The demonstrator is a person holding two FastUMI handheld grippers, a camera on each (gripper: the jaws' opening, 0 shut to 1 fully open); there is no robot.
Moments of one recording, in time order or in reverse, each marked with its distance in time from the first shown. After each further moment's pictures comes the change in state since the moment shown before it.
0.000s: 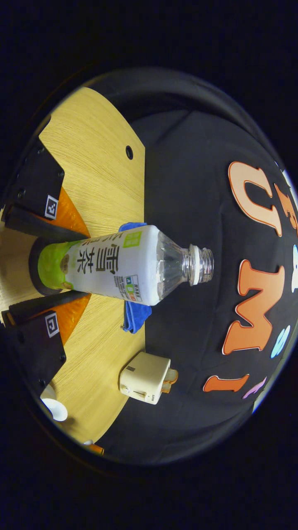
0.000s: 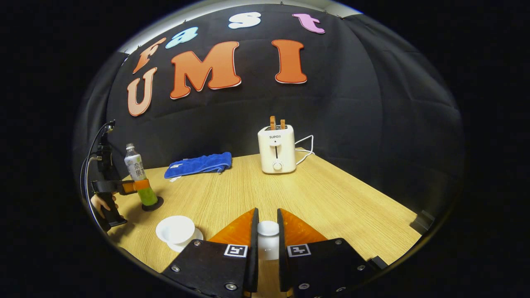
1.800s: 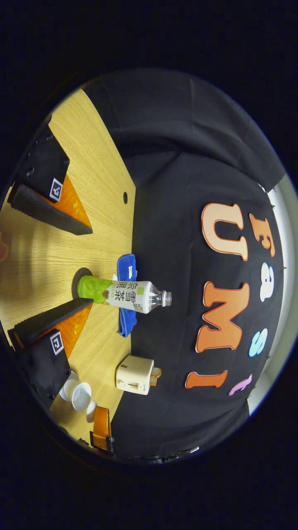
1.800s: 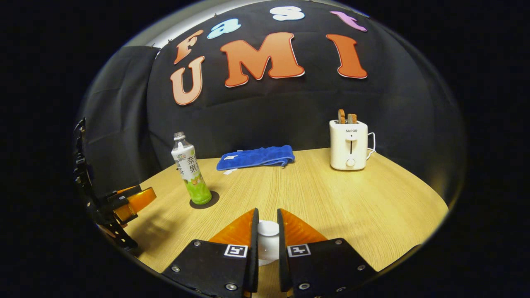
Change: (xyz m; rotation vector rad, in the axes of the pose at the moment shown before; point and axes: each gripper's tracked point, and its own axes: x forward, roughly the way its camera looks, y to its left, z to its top) left arm -0.157 0.037 -0.026 -0.017 -0.228 0.128; right arm 0.009 0.147 -0.016 -0.068 0.032 0.340
